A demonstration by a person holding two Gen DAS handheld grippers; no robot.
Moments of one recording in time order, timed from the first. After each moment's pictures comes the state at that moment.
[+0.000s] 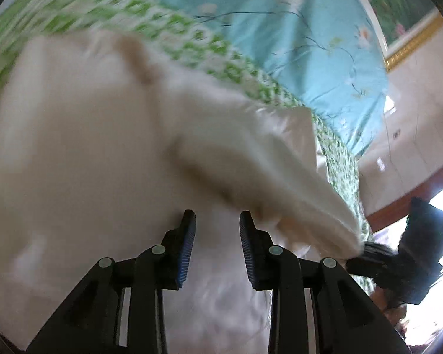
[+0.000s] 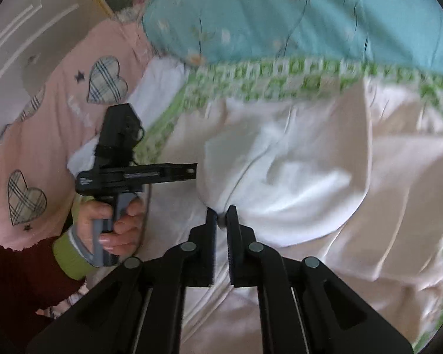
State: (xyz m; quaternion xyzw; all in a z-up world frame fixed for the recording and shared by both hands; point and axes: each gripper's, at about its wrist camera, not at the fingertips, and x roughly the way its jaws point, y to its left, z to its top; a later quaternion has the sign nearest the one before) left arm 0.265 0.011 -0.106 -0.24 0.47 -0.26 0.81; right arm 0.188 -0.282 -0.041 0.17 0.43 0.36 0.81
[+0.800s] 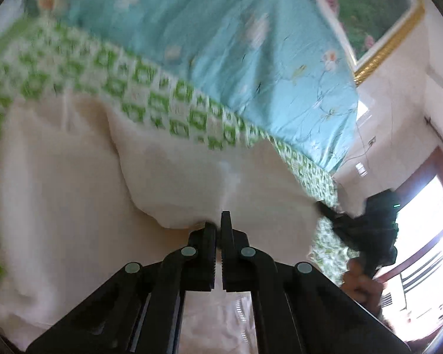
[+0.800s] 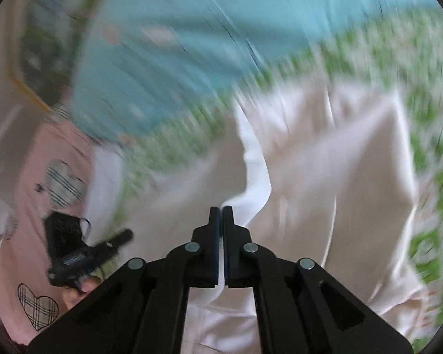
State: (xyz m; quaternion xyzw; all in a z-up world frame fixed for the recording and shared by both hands) left arm 0.285 0.014 -0.049 -0.23 0.40 -0.30 0.83; right arm 0.231 -0.372 -0.049 0.35 0.36 0.21 0.84
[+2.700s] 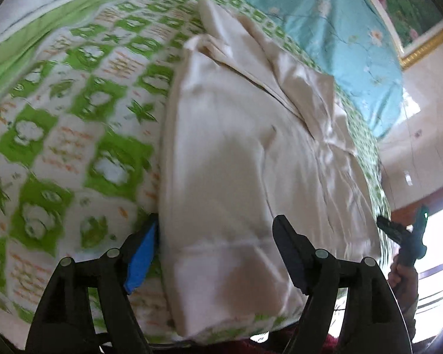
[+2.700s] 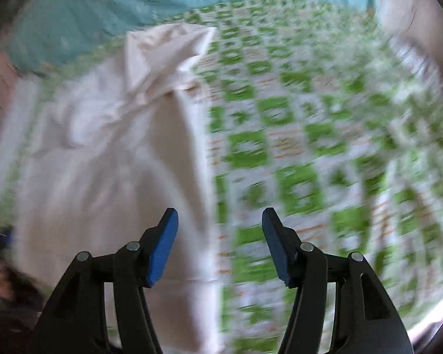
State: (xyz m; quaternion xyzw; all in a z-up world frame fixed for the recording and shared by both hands) left arm 0.034 0.145 -0.111 -0.22 0.52 -0.17 0.81; right arm 0.001 -0.433 -0.077 0.20 0.53 0.01 0.82
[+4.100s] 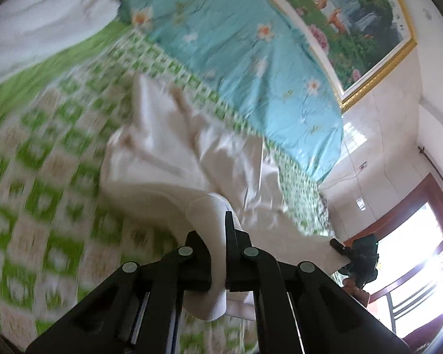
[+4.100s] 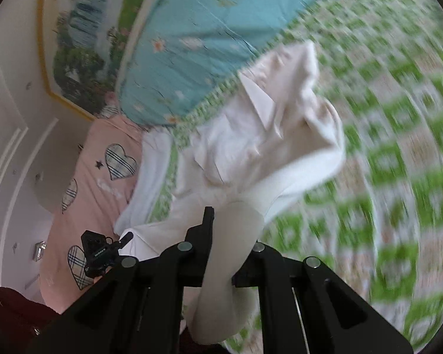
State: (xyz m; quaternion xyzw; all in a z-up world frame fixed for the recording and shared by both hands) left arm 0.061 0.145 -0.019 -0.30 0.36 -0.25 0.85; right arm 0.011 -0.430 -0.050 0.43 0.36 0.26 0.79
